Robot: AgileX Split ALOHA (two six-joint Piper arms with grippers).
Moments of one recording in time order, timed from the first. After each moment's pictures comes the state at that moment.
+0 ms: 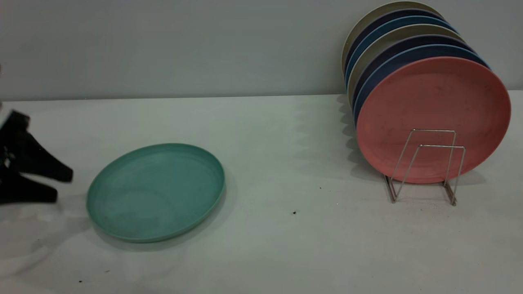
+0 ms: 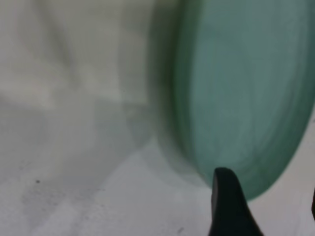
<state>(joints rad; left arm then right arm) 0.39 2.15 -0.93 -1.20 0.73 1.04 0.01 0.71 -0.50 0.40 0.60 -0.40</state>
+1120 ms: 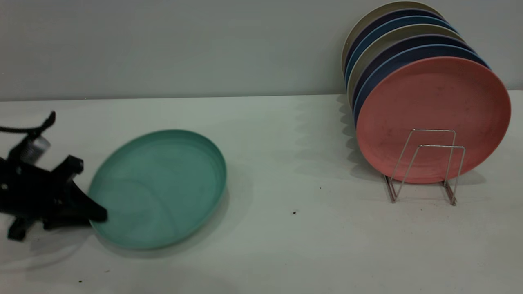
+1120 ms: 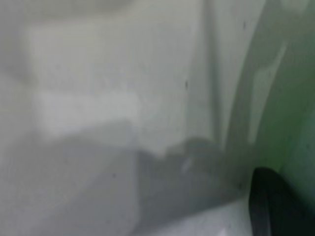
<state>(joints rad) 0.27 2.29 -0.94 -1.47 0.57 1.26 0.01 0.77 -0.50 0.58 0.59 -0.45</state>
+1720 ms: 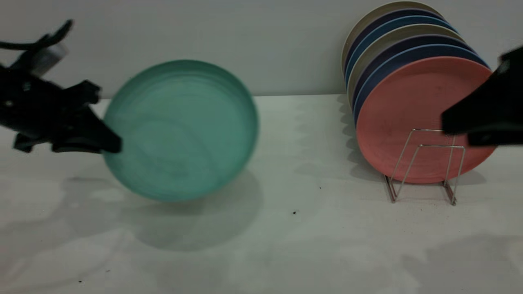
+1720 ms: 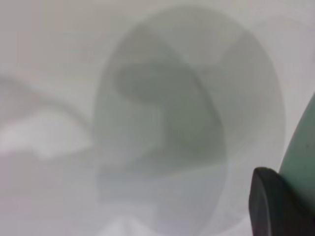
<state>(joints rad) 0.07 1.96 -0.94 -1.25 0.49 1.10 0.01 1.49 -0.50 1.60 0.57 -1.43</state>
